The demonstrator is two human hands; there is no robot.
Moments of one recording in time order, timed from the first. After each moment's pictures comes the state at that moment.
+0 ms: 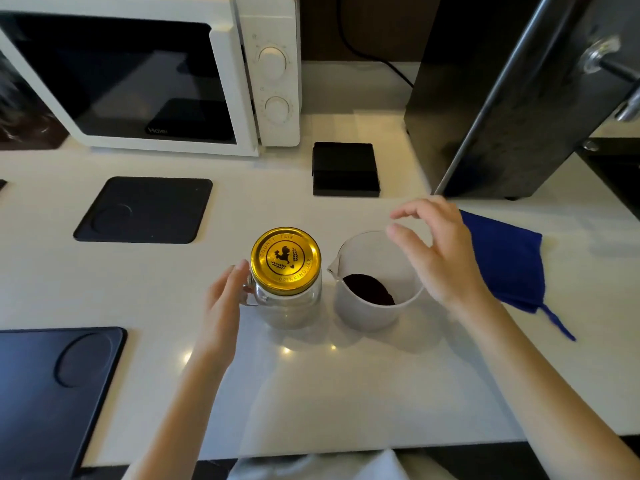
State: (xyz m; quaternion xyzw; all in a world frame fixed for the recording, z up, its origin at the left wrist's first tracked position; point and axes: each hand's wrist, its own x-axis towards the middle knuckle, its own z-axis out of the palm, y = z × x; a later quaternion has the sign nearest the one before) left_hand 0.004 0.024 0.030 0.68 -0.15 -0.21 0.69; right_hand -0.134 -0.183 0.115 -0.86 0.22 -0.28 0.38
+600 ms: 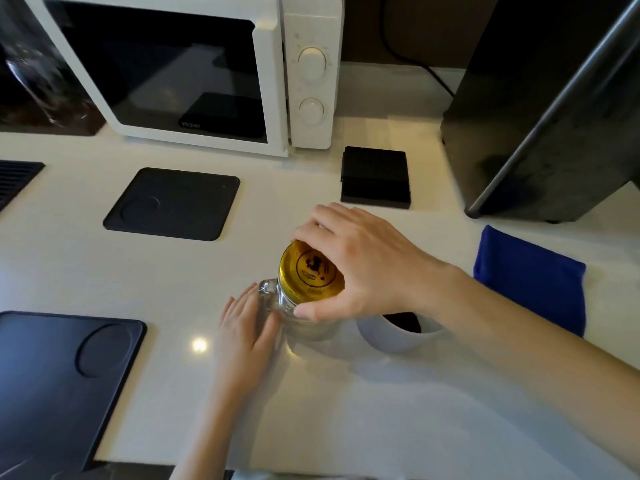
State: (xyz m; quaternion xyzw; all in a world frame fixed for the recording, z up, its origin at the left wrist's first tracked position) left_hand -0.016 0.039 0.018 0.88 -0.24 -0.08 0.40; right_hand -0.061 -0.137 0.146 -0.98 -0.13 -0.07 0.12
